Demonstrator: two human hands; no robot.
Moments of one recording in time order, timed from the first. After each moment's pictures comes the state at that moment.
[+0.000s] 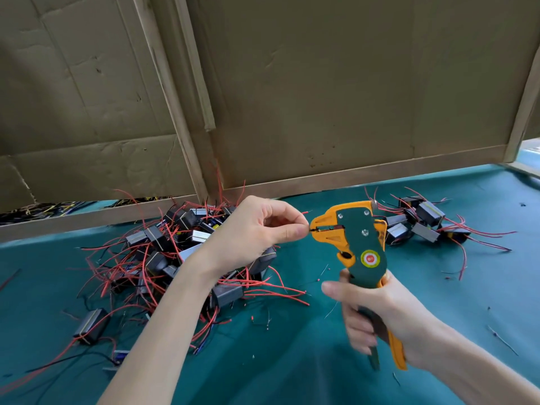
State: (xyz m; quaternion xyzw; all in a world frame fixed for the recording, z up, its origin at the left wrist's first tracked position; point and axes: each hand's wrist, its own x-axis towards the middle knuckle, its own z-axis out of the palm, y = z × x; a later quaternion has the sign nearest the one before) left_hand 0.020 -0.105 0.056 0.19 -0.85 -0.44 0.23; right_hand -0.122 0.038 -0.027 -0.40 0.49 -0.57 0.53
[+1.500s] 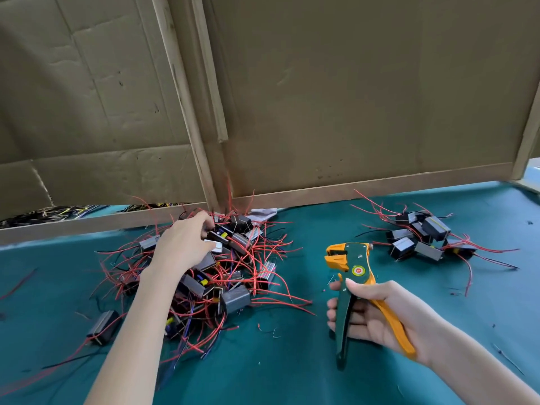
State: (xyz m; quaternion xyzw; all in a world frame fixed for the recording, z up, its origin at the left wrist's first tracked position) left_hand 0.090 -0.198 0.025 0.53 -0.83 -0.05 0.15; right_hand -0.148 0.022 -0.039 -0.17 0.45 -0.59 0.65
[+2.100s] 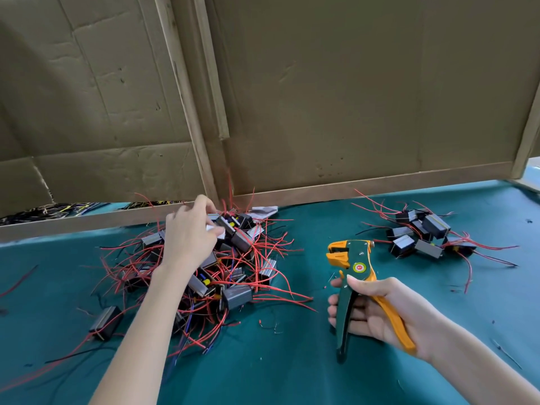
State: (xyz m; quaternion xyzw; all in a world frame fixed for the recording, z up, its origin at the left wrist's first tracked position) left_hand 0.079 -0.187 0.024 0.48 -0.82 -0.01 0.32; right_hand -0.148 0.021 -0.042 -0.17 0.45 -0.60 0.64
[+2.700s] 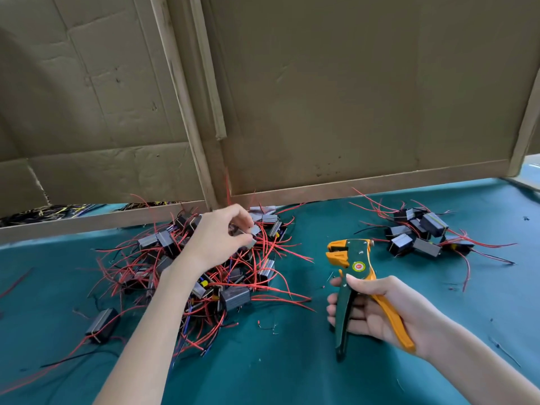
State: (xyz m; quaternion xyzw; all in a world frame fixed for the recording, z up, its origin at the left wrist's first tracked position) left_hand 0.058 -0.166 0.028 0.35 -0.87 -0.18 0.29; right_hand -0.149 0.021 -0.042 -0.16 0.45 -0.60 0.64
